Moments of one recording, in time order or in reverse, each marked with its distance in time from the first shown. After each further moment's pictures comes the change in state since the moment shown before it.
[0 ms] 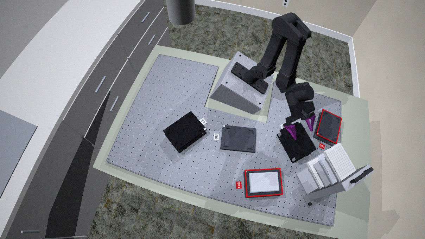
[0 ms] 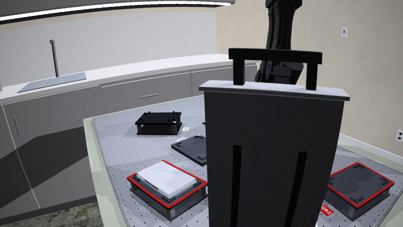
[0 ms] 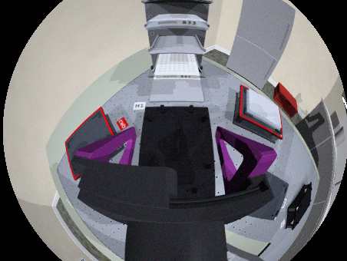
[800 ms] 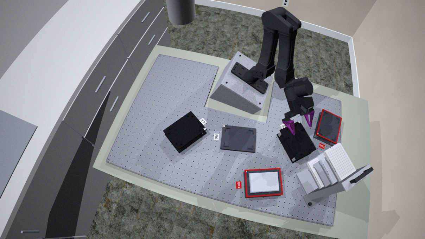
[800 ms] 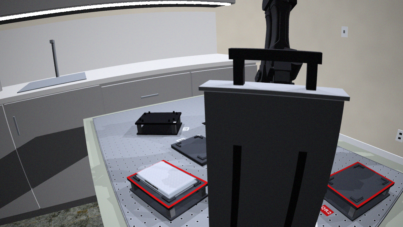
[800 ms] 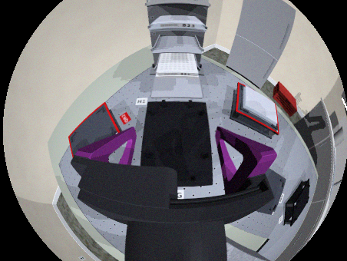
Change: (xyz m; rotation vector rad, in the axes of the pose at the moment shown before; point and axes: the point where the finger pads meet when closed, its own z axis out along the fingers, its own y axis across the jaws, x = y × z) arm 0.000 0.000 -0.021 -0.002 0.017 -0.005
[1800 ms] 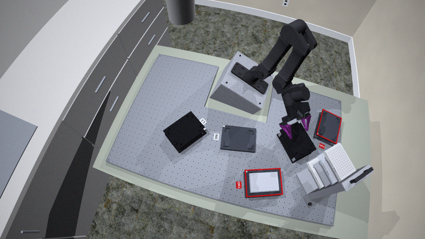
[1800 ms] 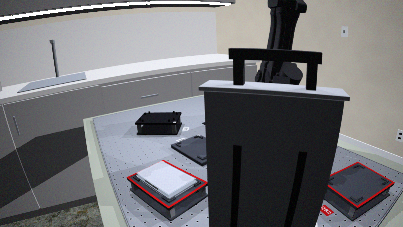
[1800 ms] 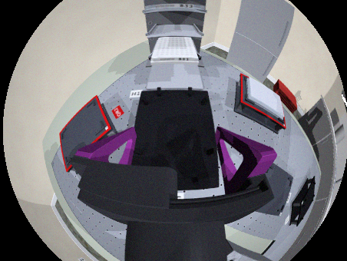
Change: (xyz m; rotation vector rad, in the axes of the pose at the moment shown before) arm 0.031 -0.003 0.021 0.012 0.000 0.003
